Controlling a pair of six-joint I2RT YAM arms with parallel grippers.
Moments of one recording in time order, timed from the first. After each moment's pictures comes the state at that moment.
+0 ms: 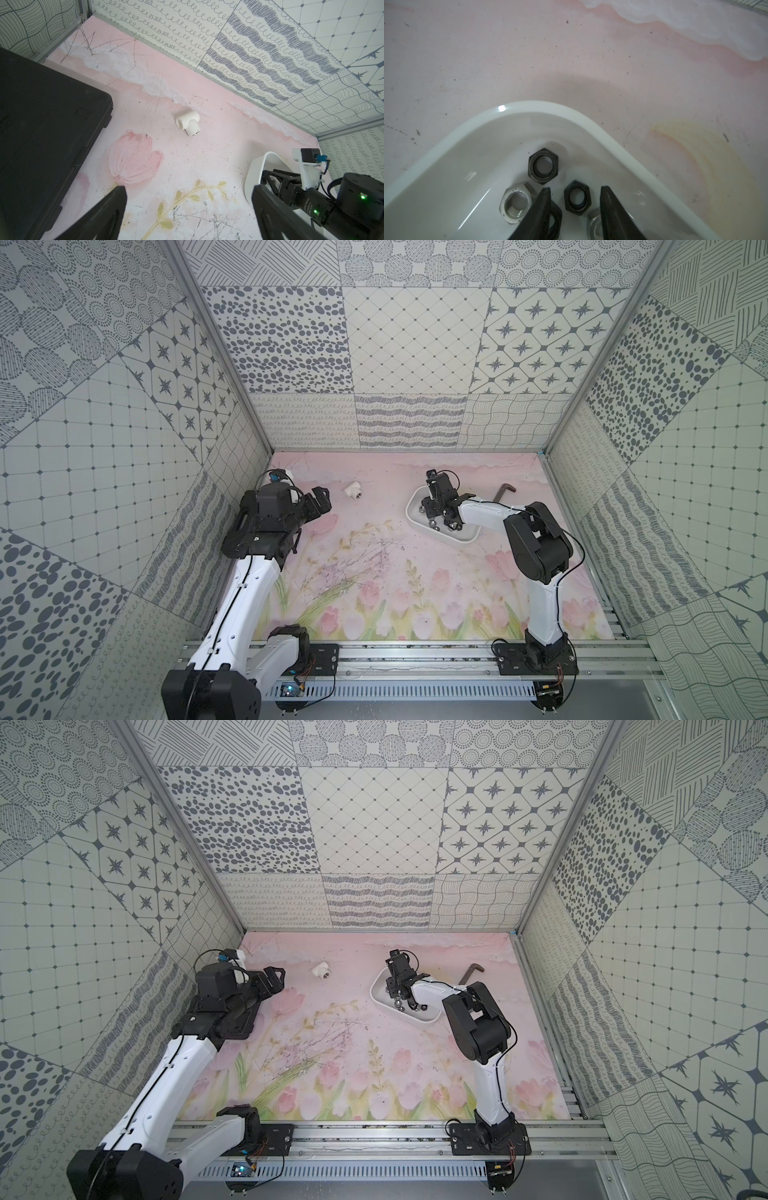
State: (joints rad) left arm 0.04 1.04 0.91 -0.37 0.11 -0.44; right arm 0.54 2.04 1.33 -0.15 0.27 0.14
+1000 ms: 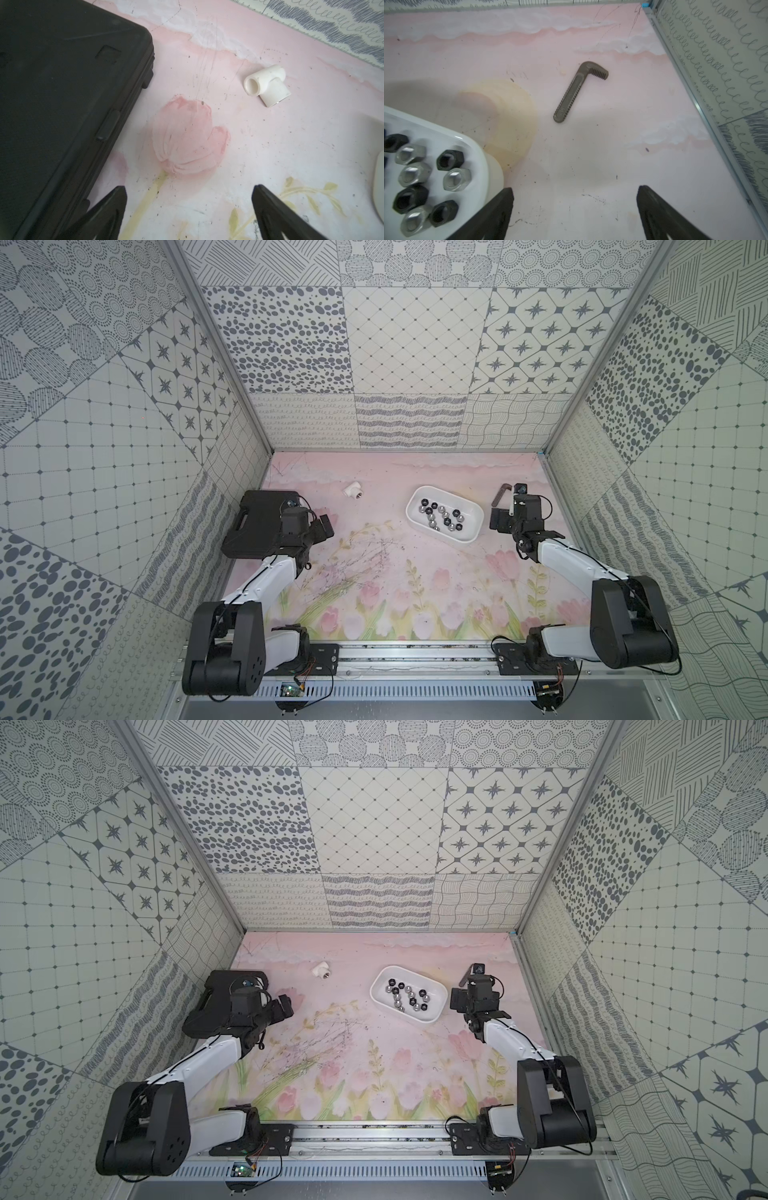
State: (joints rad) left arm 0.04 1.28 0.55 0.06 -0.08 -0.30; right arm 0.12 1.39 0.65 0.04 0.25 0.11
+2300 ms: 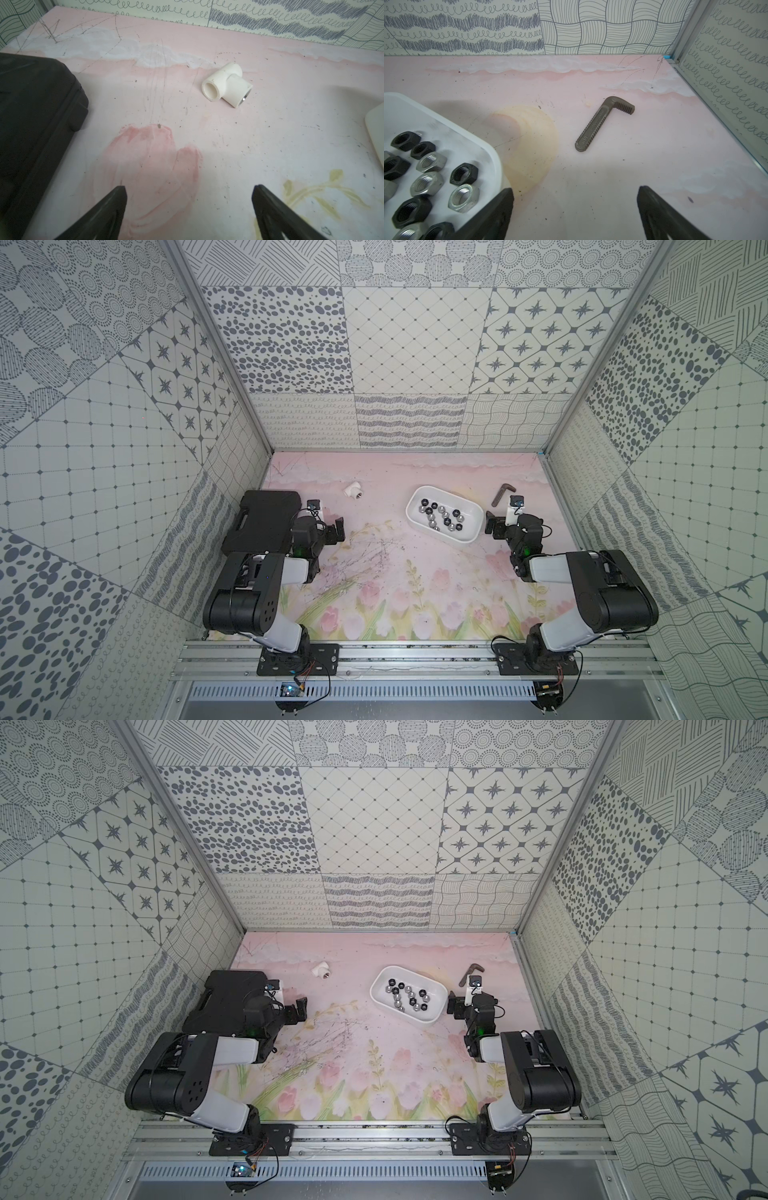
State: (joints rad) left arm -0.01 1.56 0.41 0.70 0.05 -0.09; right arm 0.07 1.55 0.39 0.80 0.08 0.01
